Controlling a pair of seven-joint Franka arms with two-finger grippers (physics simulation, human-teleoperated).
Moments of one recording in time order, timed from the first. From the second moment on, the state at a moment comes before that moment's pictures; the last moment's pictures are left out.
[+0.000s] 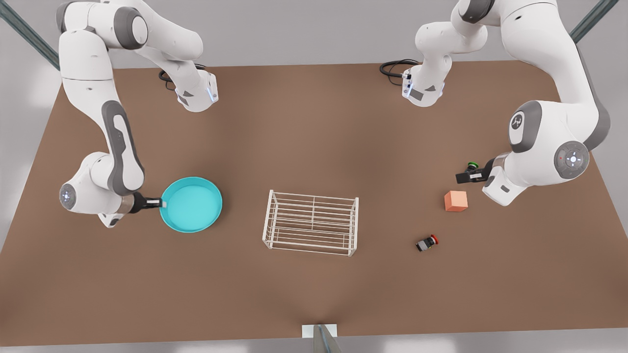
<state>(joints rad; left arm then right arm) 0.00 0.30 -0.09 -1.42 -0.05 1.43 -0.24 -0.12 0.40 -0.04 -1.93 0.32 2.04 -0.37</state>
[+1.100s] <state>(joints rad) 0.01 0.30 -0.09 -1.42 -0.05 1.43 -0.26 0.16 0.62 0.22 -1.28 0.48 1.76 -0.02</state>
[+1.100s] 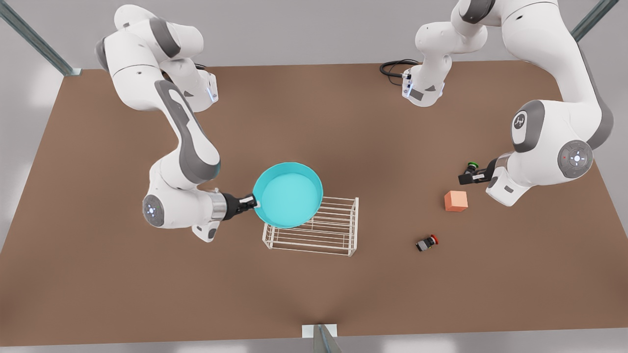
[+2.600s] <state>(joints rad) -0.03 0.34 -0.10 -1.38 0.01 1.44 -0.23 -0.21 0.12 0.20 -1.80 -0.09 1.78 0.03</state>
